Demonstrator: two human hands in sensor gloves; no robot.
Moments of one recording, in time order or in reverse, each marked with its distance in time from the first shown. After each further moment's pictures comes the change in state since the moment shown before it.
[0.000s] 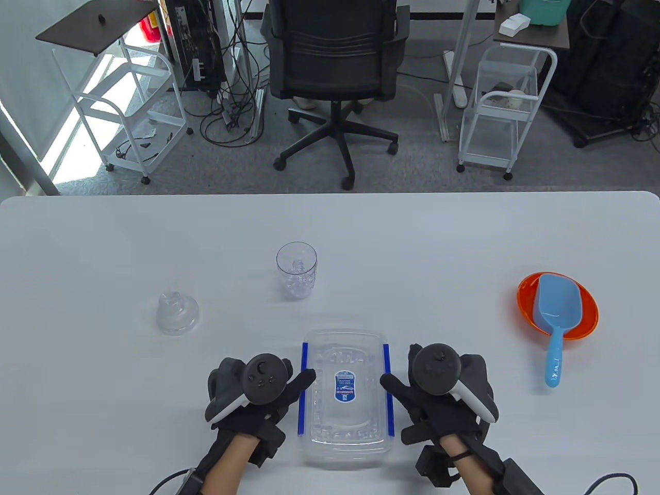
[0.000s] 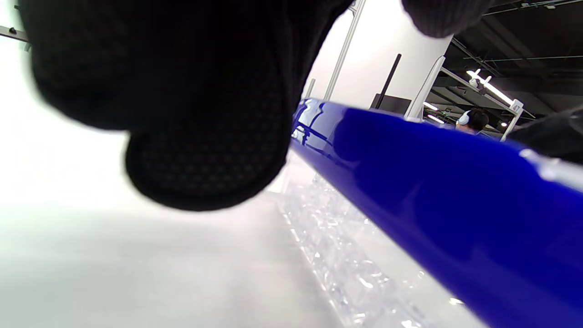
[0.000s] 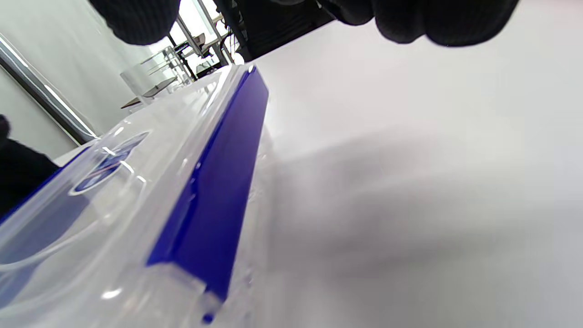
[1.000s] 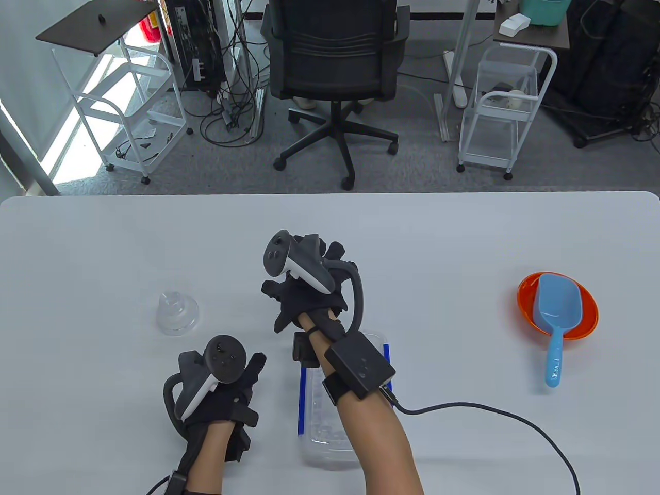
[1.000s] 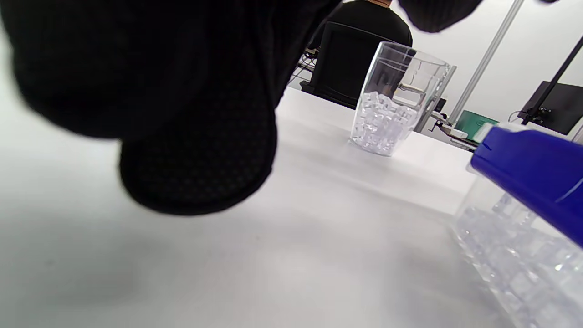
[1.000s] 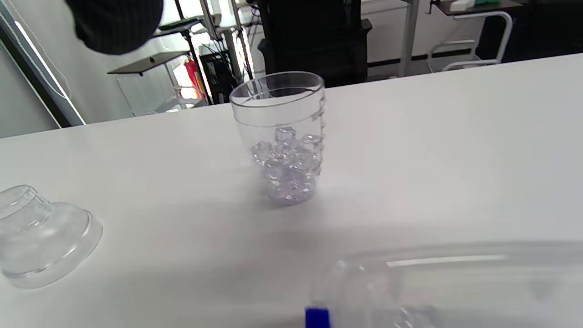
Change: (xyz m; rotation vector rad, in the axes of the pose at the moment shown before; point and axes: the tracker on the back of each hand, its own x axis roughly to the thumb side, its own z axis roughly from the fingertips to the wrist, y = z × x) left_hand -0.063 0.020 0.014 -0.035 0.464 0.008; right_hand 0.216 -0.022 -0.153 -0.052 -0.043 0.221
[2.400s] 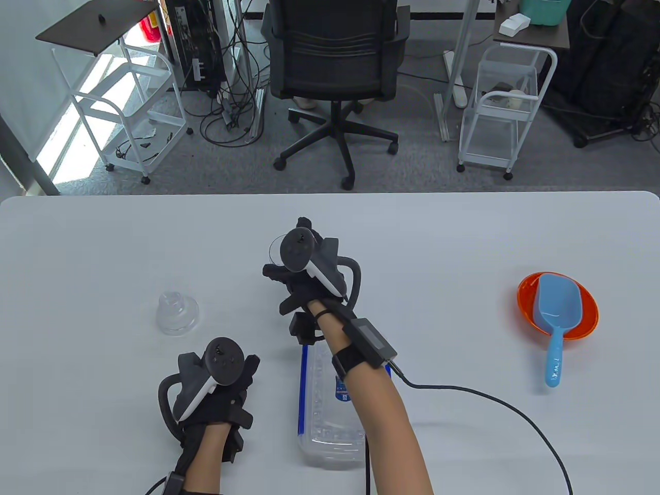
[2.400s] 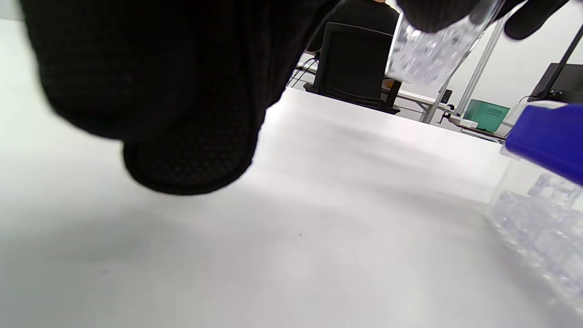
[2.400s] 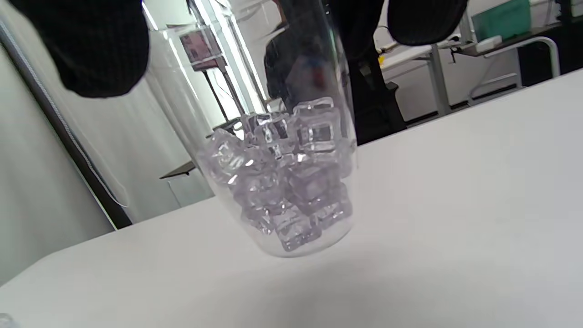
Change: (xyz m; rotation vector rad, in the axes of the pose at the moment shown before) left_hand -0.001 -0.003 0.002 0.009 -0.005 -0.091; right_hand -0.036 -0.001 -0.008 -0.256 -0.092 -0.246
